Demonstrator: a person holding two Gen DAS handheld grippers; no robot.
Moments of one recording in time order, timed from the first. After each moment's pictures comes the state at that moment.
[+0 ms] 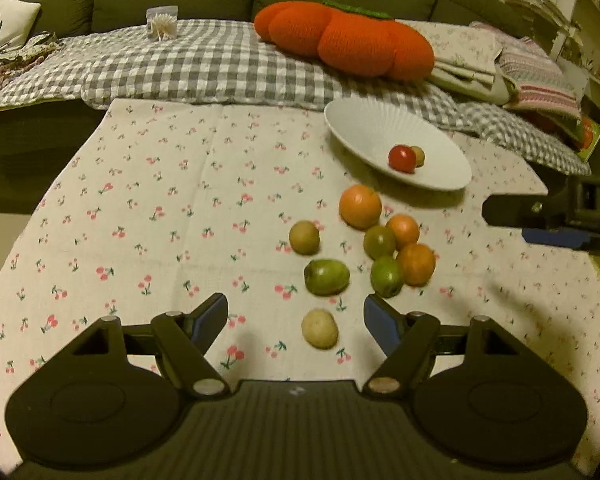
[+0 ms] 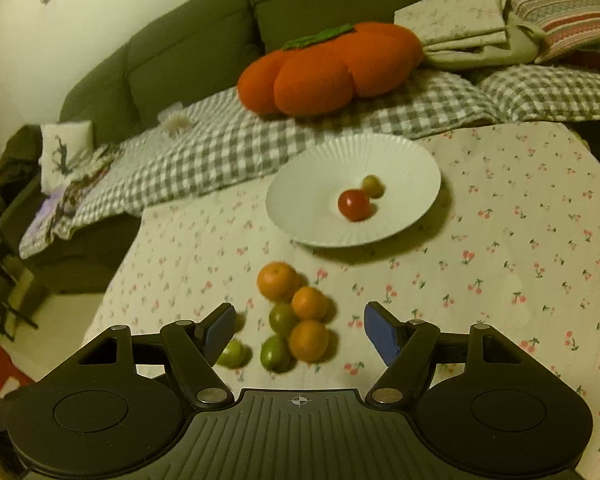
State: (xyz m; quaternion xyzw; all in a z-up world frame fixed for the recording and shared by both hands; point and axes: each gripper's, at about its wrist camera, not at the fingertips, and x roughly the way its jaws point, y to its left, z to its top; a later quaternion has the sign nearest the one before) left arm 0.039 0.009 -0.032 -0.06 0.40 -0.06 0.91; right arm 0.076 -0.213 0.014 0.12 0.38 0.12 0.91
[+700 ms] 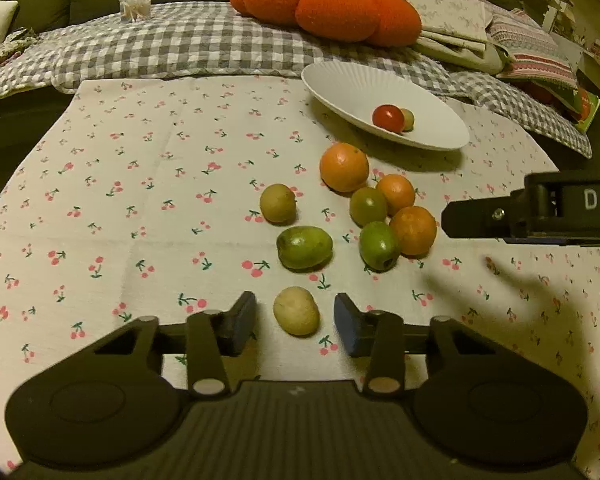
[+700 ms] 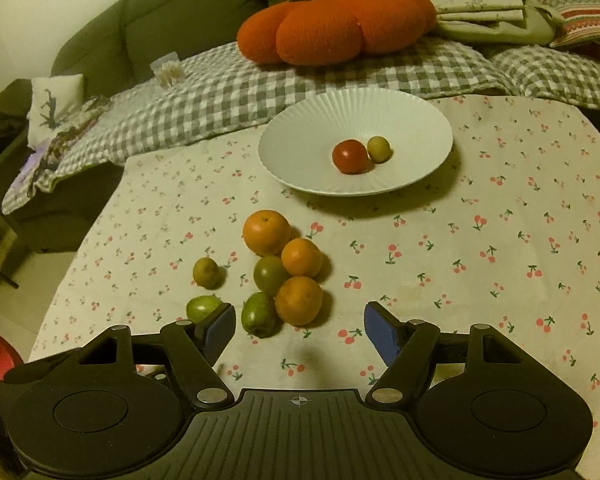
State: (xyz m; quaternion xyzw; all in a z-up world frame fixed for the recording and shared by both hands) left arm 0.055 -0.013 -0.067 -0.04 0.41 -0.08 0.91; right arm 0.083 -0.197 -0.020 0.09 0.42 0.11 0.90
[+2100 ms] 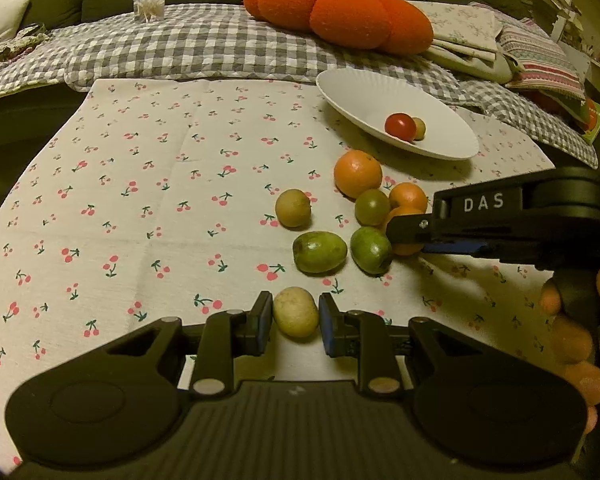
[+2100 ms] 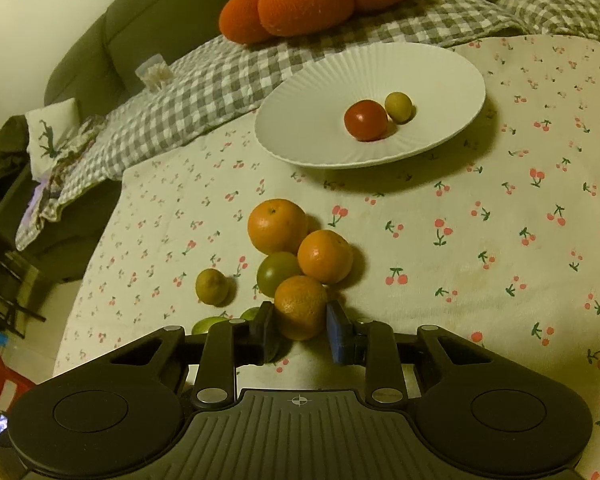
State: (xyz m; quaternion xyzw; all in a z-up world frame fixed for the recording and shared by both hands) left arm 0.053 -0.005 -0.063 -0.05 0.41 -0.06 0.91; right arm 0.119 -0.185 -0.061 0.16 0.43 0.13 0.88
